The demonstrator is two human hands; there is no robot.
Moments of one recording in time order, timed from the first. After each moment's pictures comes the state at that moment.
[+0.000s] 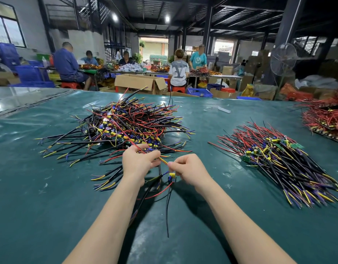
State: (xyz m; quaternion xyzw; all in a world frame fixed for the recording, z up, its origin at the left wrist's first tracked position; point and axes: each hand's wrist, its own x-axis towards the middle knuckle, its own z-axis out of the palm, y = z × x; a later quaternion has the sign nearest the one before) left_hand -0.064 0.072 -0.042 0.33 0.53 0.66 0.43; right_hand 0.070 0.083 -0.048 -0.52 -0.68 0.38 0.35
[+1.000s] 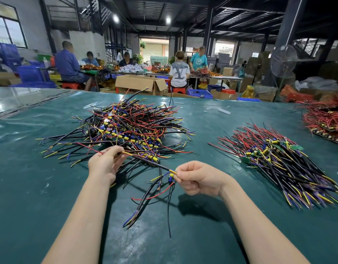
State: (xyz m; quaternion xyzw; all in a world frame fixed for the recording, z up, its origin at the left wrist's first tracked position) left_hand -0.131 0.073 -0.043 0.15 0.46 0.74 0.46; right_hand 0.101 0.084 -0.048 -0.26 -0.64 0.69 0.22
